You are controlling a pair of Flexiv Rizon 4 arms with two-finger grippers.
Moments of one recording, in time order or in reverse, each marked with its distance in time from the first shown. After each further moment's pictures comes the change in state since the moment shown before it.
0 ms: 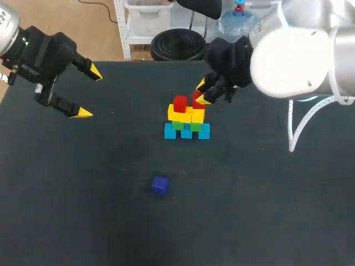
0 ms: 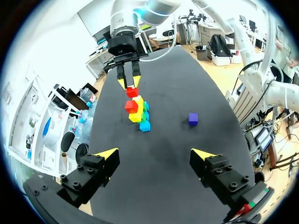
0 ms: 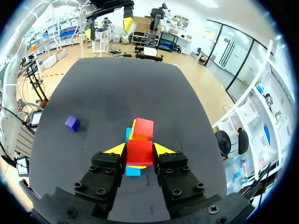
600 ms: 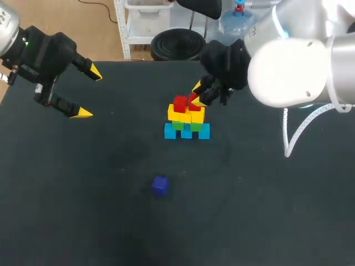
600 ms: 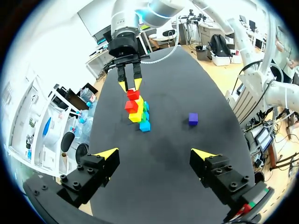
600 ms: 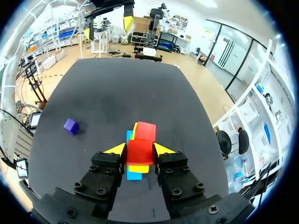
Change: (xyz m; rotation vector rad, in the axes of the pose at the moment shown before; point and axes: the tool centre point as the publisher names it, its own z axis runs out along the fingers) left arm 0.000 0.000 0.000 0.000 0.000 0.000; right arm -0.004 0.002 0.009 0.007 -0.006 0.010
